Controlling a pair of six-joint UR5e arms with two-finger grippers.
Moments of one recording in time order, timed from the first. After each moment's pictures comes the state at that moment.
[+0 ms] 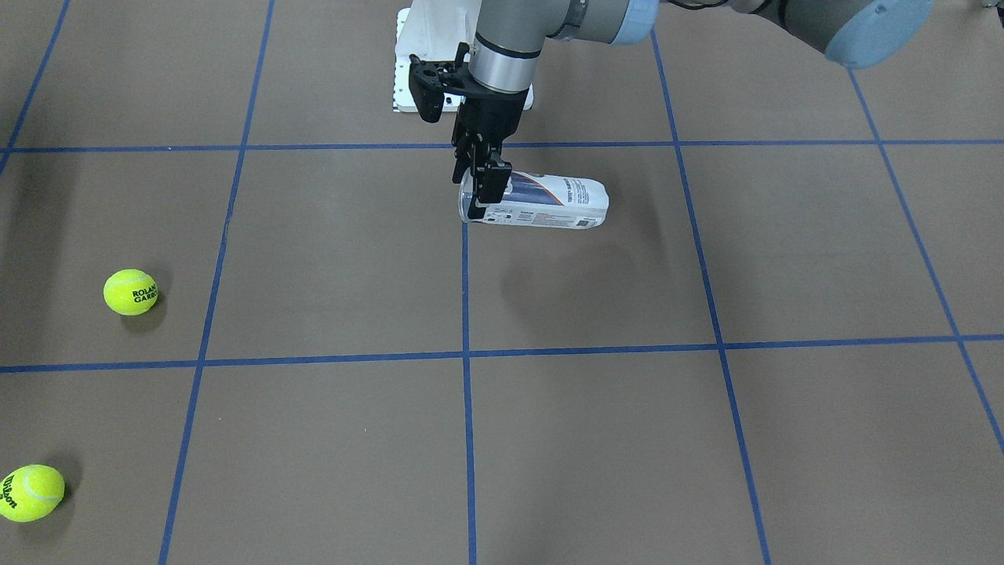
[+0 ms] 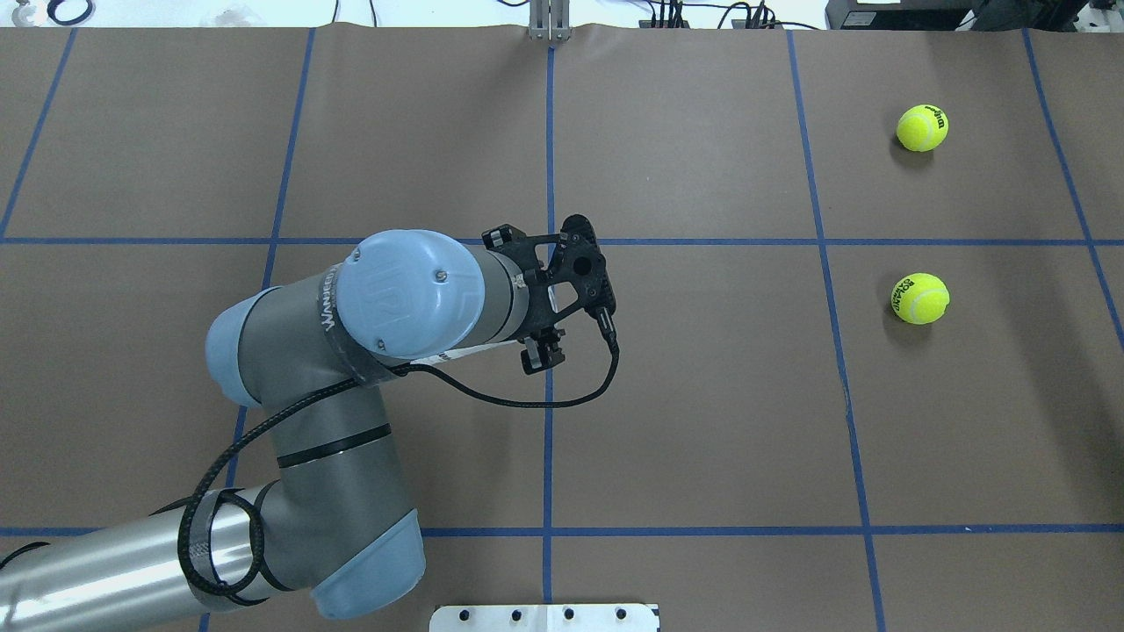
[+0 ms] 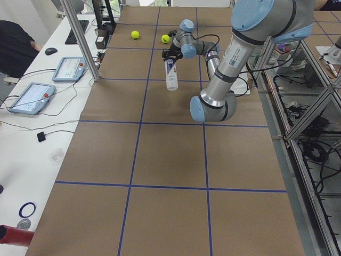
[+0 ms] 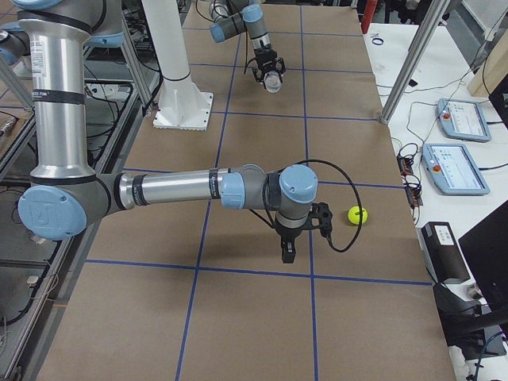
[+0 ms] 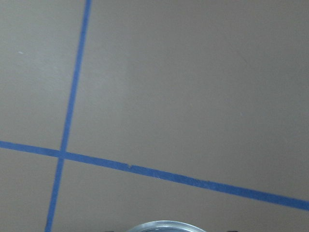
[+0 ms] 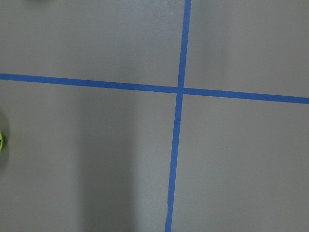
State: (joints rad) left arm -0.44 -2.30 -1.82 -1.80 -1.54 -0.07; right arm 1.55 -1.59 1.72 -1.69 2.35 -0.05
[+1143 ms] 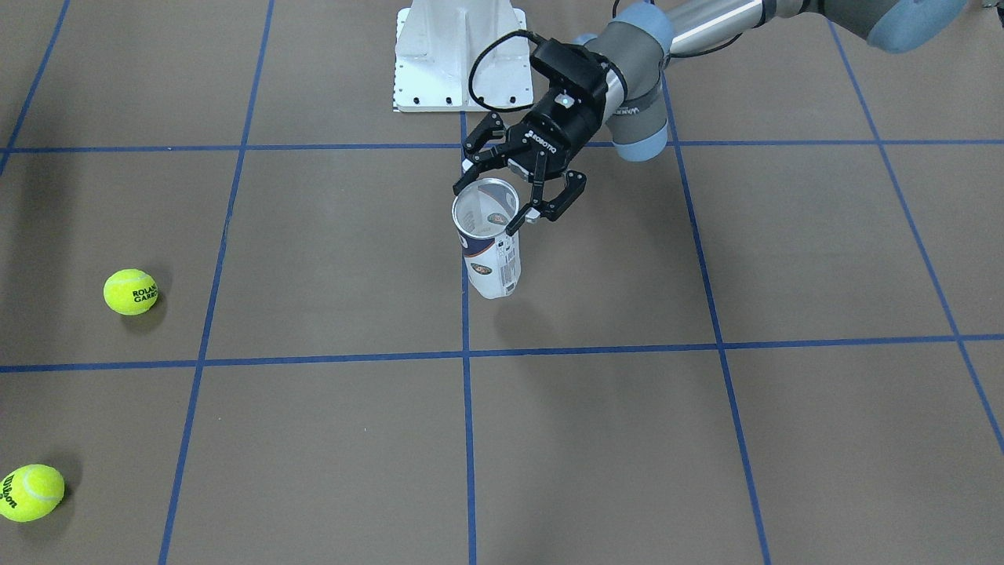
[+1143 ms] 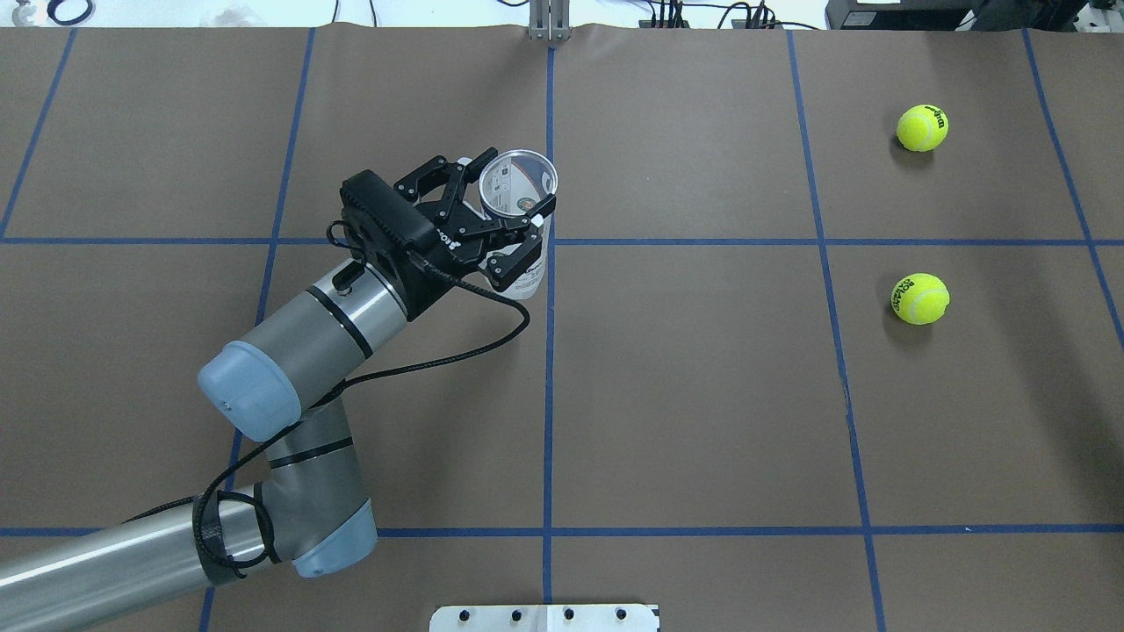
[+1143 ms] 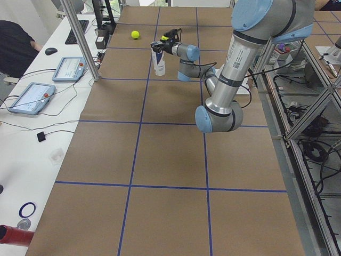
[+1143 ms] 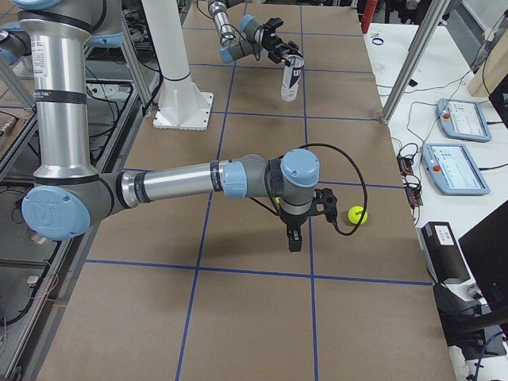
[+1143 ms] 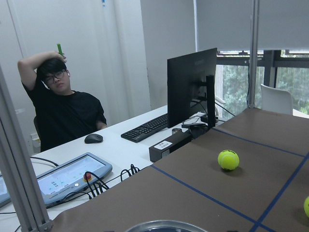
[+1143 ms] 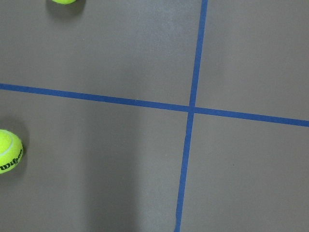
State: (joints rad) left arm -0.42 -2.14 -1.46 -3.19 -1.08 -0.40; right arm 1.55 -1.58 1.78 -1.69 2.35 -0.05
